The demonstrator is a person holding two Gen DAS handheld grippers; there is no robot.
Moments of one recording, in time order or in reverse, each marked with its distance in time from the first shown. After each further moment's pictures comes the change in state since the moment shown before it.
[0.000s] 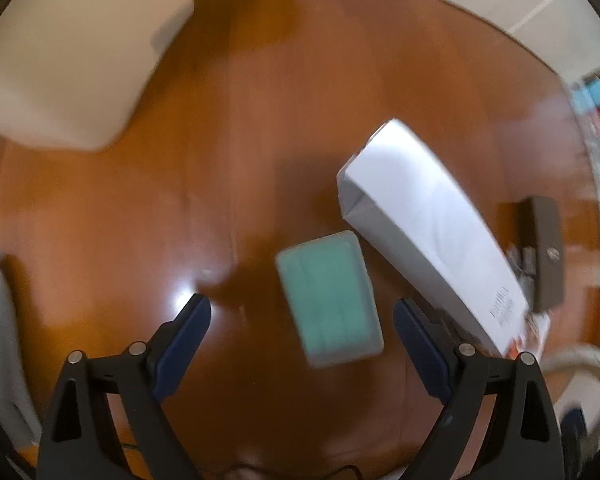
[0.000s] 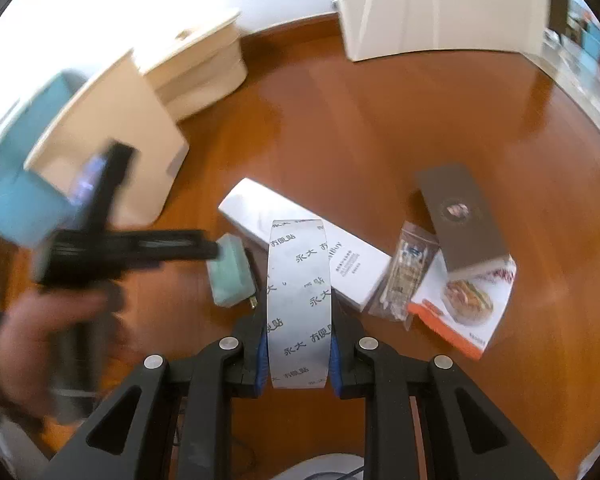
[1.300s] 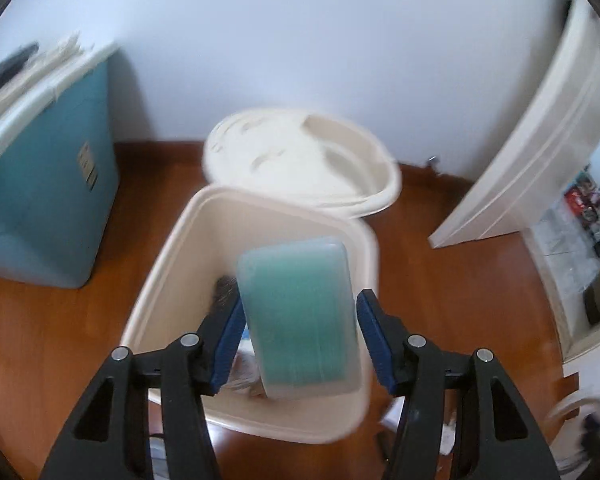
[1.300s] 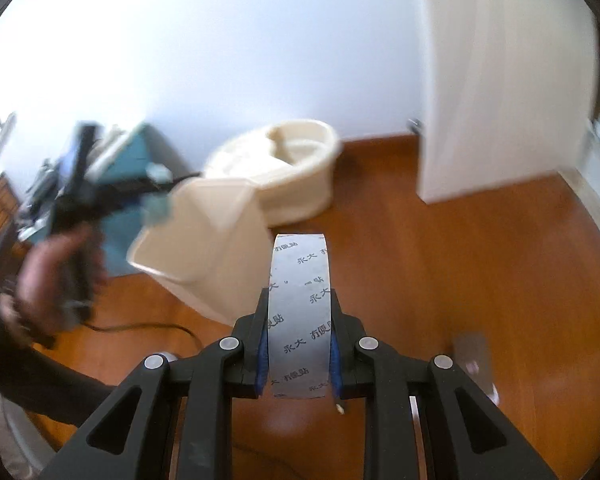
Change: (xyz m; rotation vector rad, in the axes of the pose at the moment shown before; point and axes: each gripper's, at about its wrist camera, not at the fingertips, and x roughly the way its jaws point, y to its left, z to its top) left arm -0.330 0.190 0.119 -0.012 -0.536 -0.084; right arm -0.145 0.195 0.159 -0.252 -0.176 0.126
